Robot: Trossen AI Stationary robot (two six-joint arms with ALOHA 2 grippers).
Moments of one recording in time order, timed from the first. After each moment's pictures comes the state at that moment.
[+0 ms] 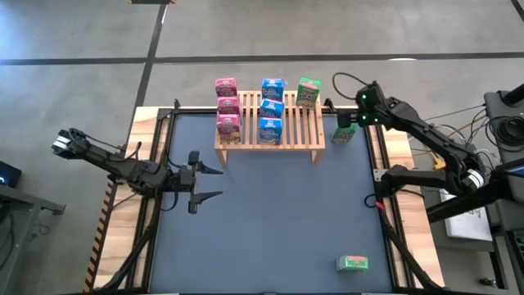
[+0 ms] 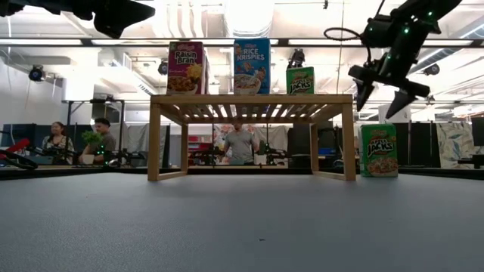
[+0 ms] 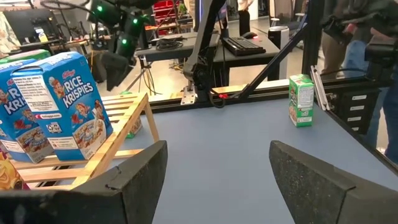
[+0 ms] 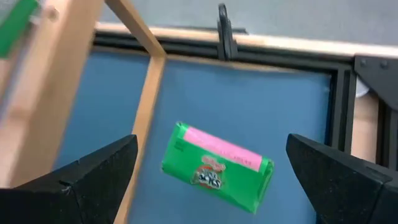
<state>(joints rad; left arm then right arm) -0.36 0.75 0.47 0.16 -0.41 0.07 -0.97 1.06 0.89 -0.77 0.03 0.41</state>
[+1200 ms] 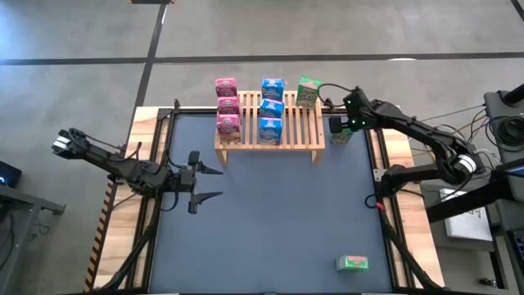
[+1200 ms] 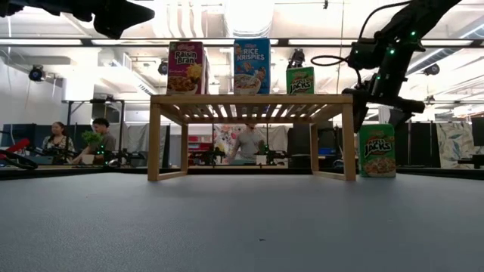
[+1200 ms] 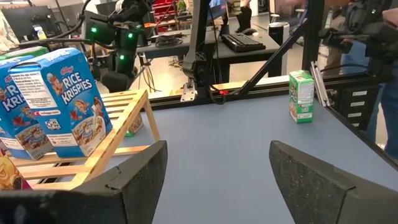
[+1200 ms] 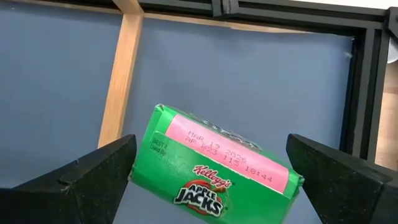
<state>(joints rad) -0.36 0.75 0.47 0.15 -0.41 0.07 -0.92 1.22 0.85 -0.72 0.08 0.47</state>
